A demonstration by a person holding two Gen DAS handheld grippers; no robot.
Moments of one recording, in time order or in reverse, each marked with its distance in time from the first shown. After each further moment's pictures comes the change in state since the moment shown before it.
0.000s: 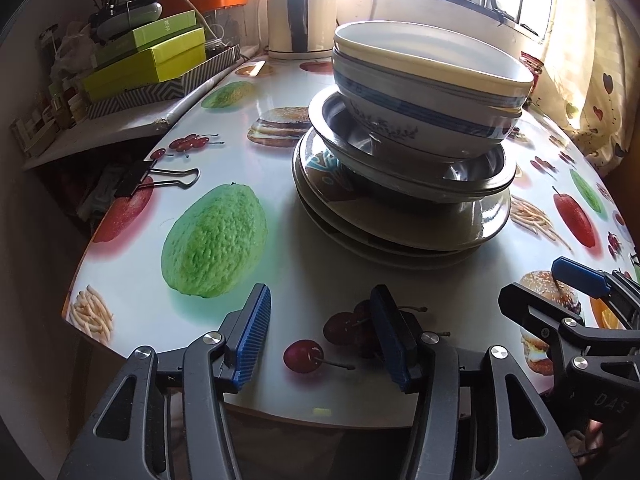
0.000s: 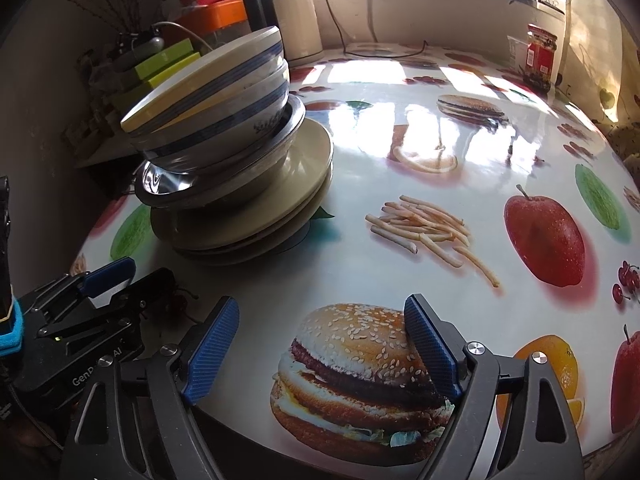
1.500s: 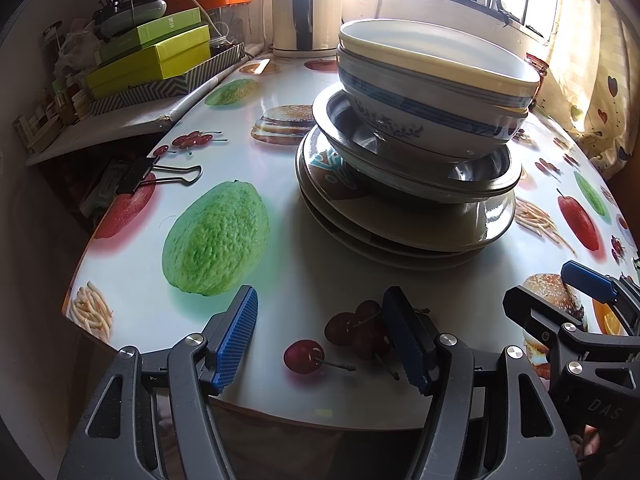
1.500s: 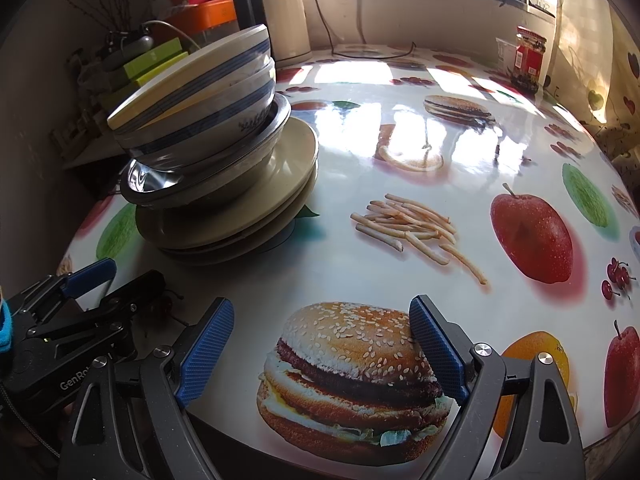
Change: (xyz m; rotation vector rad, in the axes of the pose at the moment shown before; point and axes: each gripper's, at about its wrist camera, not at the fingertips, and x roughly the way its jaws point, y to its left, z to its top) left arm 0.001 -0.001 0.000 -0.011 0.003 0.012; right arm 0.000 0.001 -0.002 0.009 -0.004 -0.050
